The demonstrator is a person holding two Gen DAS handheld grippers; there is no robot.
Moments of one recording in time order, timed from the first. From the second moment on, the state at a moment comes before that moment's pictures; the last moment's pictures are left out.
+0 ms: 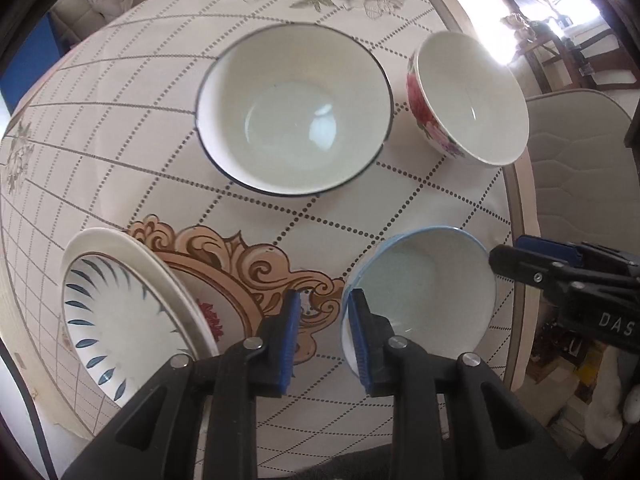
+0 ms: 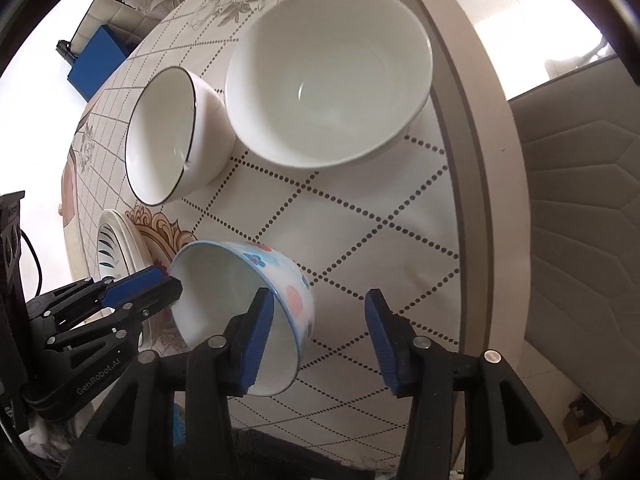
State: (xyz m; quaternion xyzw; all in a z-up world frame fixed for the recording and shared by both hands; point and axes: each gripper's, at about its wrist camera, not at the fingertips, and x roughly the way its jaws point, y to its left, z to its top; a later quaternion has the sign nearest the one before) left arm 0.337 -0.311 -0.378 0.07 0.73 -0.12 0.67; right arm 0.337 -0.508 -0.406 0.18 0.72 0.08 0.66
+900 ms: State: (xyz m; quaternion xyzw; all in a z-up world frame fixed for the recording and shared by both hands) left arm 0.498 -0.268 -0.408 0.06 0.74 -0.15 0.65; right arm 0.429 -0.439 -0.433 0.33 0.71 0.09 0.61
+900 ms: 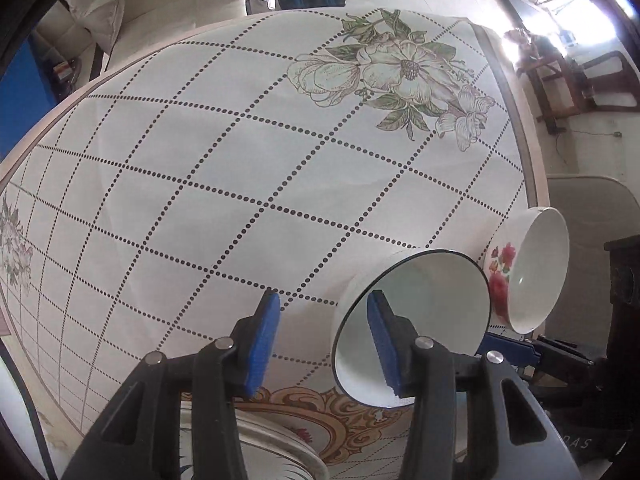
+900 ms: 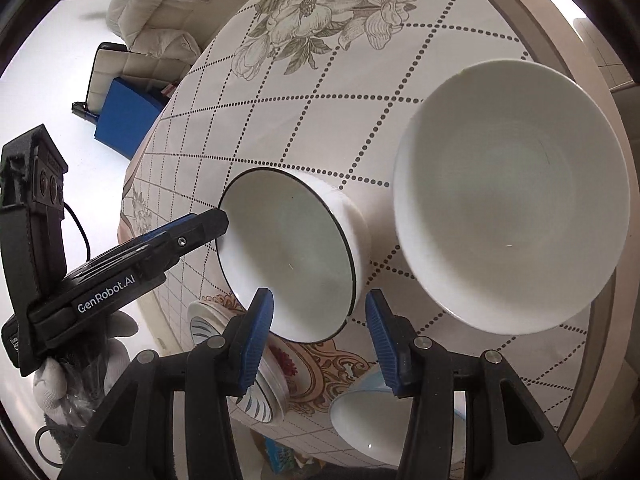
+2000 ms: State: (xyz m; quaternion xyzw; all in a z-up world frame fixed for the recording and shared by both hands) left arm 0.479 -0.299 -0.411 0.11 0.73 -0.18 0.65; right arm 0.429 -0.435 -0.452 0.29 0.72 0.04 0.63
